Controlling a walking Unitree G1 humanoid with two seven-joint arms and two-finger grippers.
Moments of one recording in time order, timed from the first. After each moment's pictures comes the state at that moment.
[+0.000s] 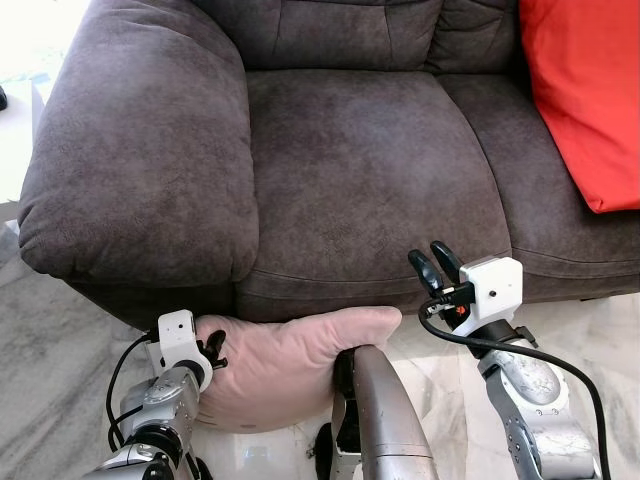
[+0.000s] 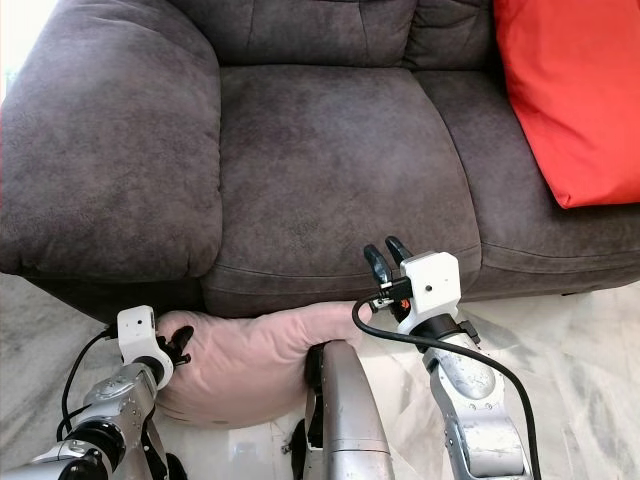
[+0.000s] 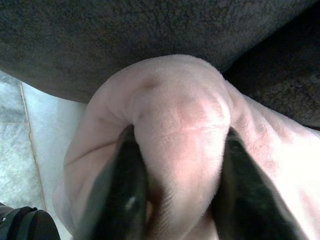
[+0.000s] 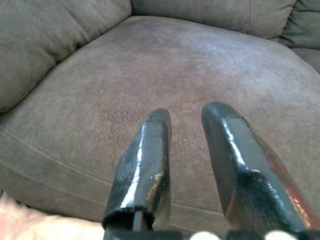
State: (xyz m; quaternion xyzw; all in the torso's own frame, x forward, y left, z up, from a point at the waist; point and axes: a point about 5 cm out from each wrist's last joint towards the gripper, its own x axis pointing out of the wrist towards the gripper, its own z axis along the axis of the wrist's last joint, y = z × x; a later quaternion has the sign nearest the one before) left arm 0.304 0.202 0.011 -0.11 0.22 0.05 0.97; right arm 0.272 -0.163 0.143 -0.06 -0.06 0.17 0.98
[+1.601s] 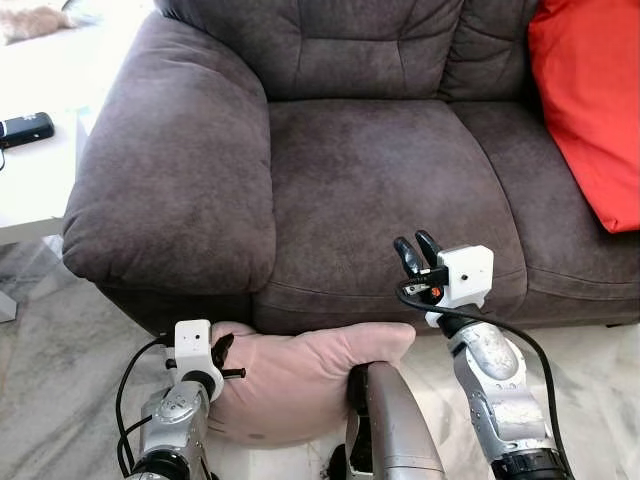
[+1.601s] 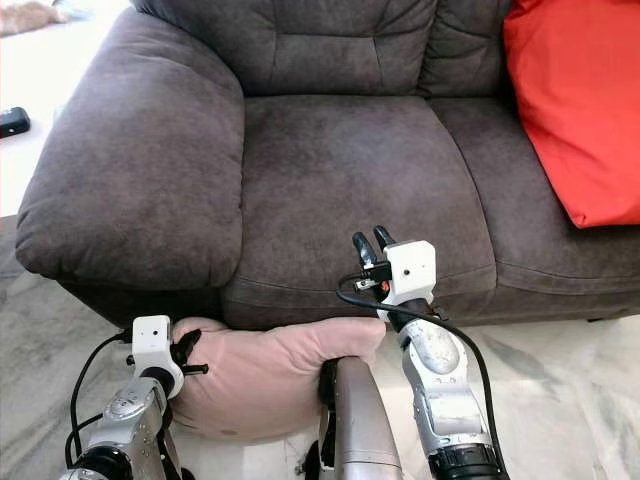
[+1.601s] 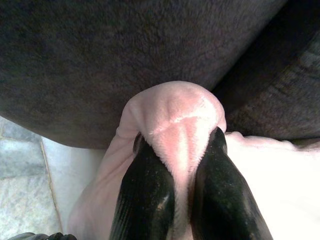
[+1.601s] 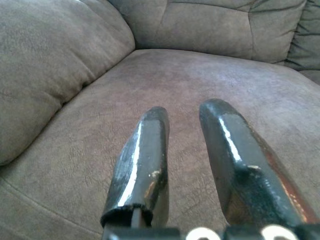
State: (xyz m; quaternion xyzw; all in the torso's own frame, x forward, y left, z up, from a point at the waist) left arm 0.289 0.185 0.007 -0.06 0.16 0.00 0.98; right arm 0.304 -0.148 0.125 -0.03 -0.07 0.14 0.99
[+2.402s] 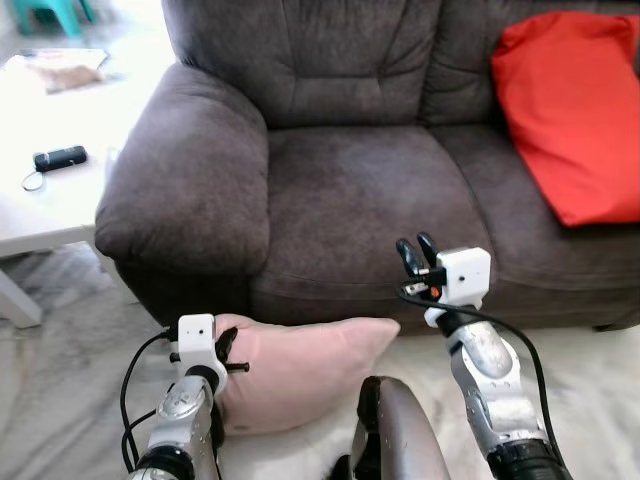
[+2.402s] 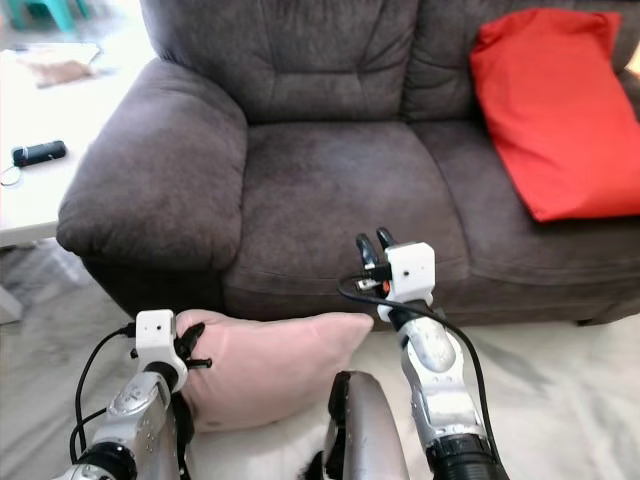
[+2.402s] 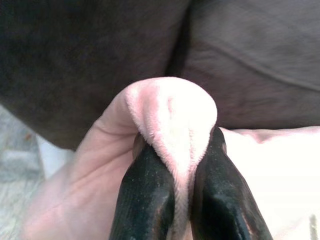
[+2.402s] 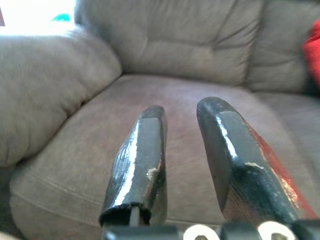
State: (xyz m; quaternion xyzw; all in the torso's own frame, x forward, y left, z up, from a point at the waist) left arm 0.294 0.182 0.013 -0.05 0.15 0.00 0.99; right arm 0.311 -0.152 0.118 -0.03 -0.08 0.13 0.99
